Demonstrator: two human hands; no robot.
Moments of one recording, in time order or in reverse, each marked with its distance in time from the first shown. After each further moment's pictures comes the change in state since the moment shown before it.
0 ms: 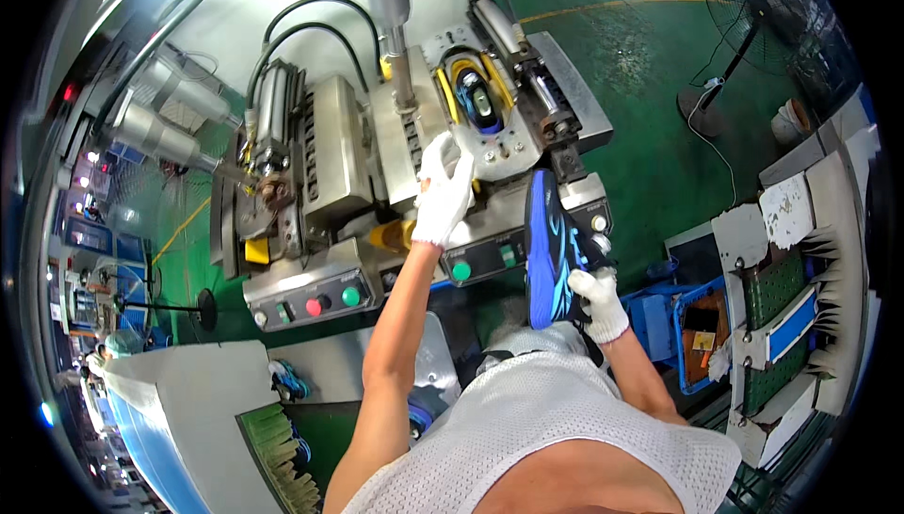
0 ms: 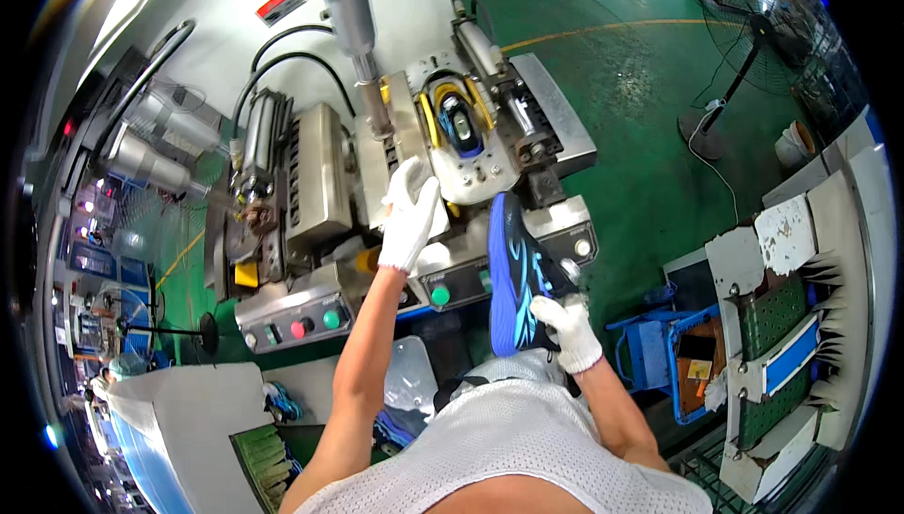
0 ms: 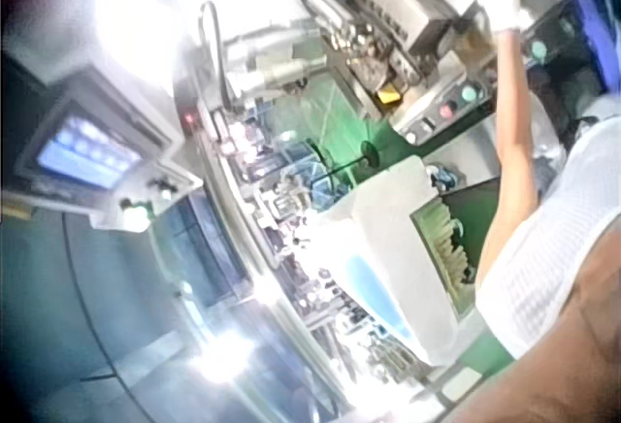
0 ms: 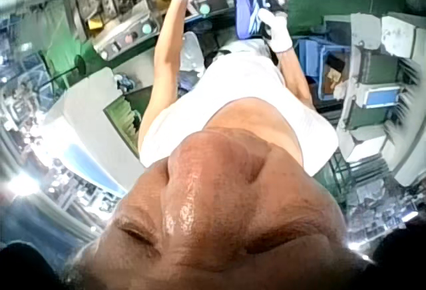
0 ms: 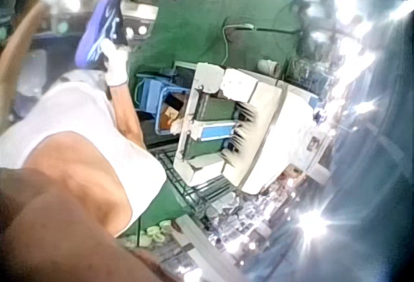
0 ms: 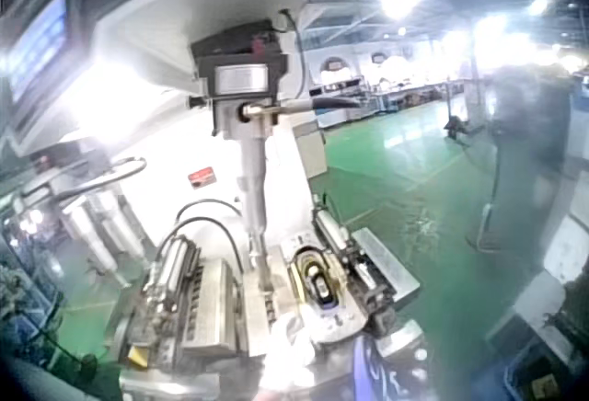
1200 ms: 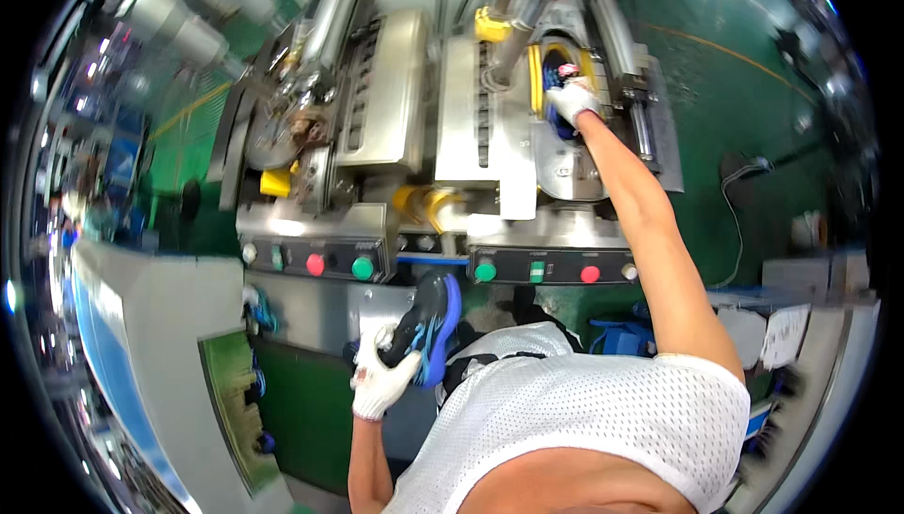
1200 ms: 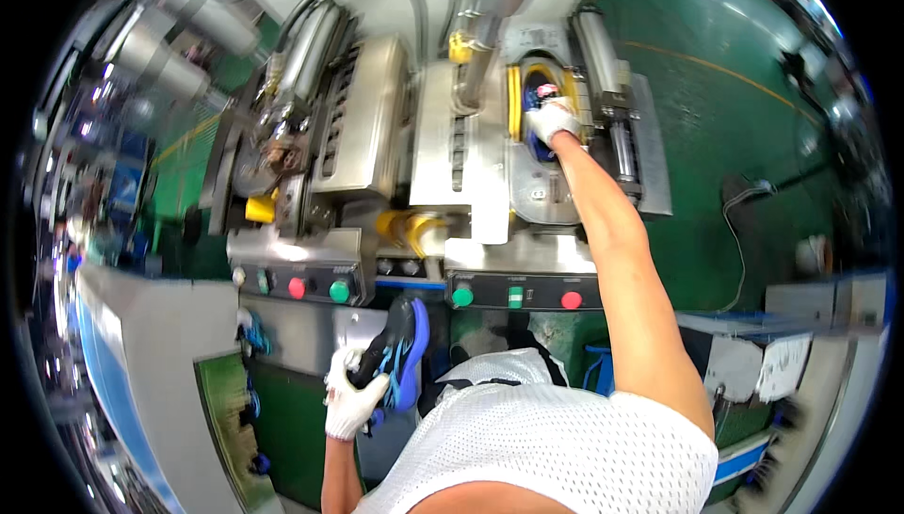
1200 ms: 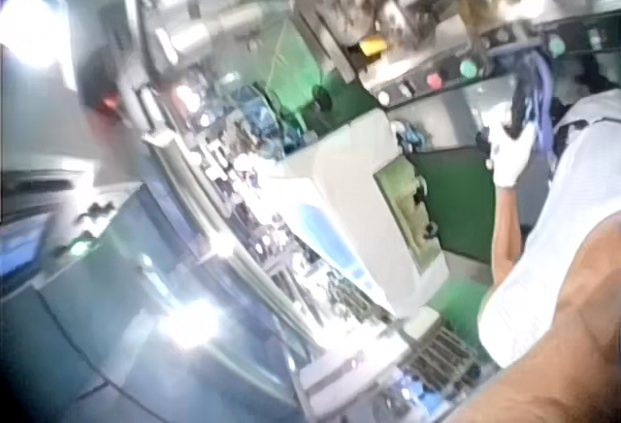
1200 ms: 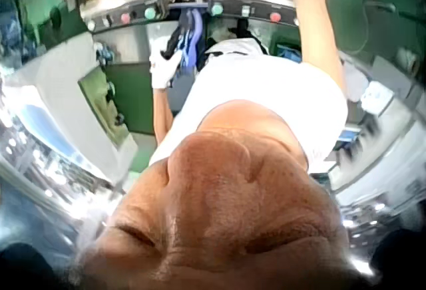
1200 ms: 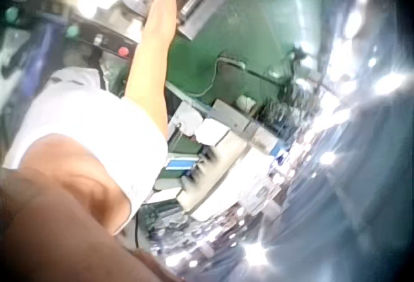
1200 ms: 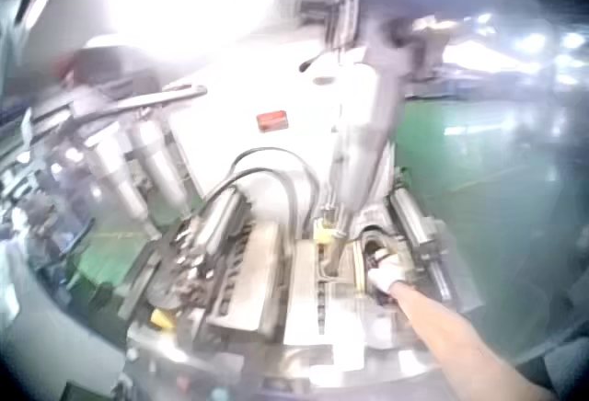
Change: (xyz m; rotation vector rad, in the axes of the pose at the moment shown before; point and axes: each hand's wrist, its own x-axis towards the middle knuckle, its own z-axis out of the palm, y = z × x) left_hand -0.236 0.039 -0.148 0.176 0.123 -0.792; right_hand 0.467 -0.032 0.157 -1.611 0.135 -0.398
